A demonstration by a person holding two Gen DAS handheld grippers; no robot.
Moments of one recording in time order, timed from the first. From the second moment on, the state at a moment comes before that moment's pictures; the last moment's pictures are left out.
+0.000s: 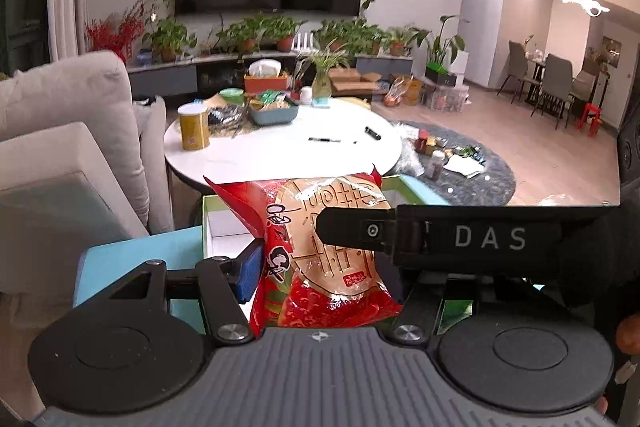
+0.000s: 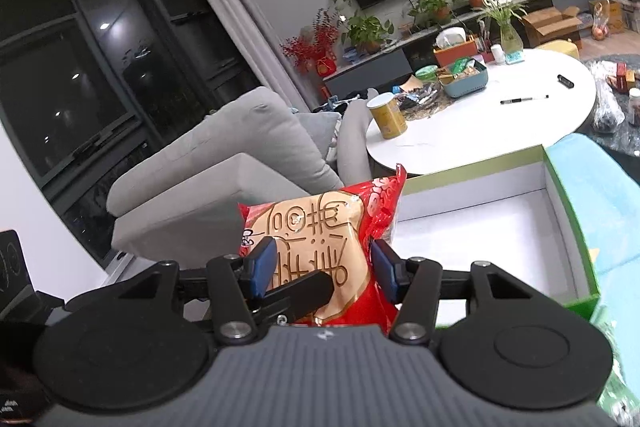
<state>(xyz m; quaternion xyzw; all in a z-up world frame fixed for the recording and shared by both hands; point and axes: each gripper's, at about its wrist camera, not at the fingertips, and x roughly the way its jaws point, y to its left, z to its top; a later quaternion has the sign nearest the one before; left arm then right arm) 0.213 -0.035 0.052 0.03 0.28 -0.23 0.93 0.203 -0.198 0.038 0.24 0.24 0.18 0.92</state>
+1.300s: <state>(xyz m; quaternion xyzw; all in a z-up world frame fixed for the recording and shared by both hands) 0.189 -0.008 0.050 0.02 0.26 -0.20 0.94 0.180 -0.202 0.058 0.23 0.25 0.16 0.93</state>
